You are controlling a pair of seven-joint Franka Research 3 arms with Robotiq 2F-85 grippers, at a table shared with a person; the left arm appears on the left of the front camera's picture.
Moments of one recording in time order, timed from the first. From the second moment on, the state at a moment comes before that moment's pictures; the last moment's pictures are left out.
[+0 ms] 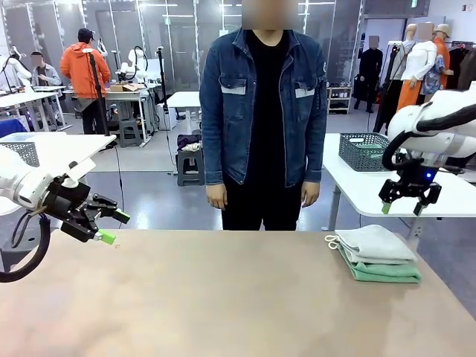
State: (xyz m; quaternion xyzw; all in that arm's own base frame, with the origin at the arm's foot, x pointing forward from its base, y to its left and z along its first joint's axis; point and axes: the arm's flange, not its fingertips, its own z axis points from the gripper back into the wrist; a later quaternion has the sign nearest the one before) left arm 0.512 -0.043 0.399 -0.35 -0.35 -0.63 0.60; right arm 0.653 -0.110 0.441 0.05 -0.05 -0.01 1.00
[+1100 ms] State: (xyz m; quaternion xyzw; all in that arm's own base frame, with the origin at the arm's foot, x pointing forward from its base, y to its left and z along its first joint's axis) left arm 0.512 -0.043 0.399 -0.35 -0.35 -0.63 0.60; right arm 0.360 -0.071 0.632 0.04 -0.22 0.03 0.97
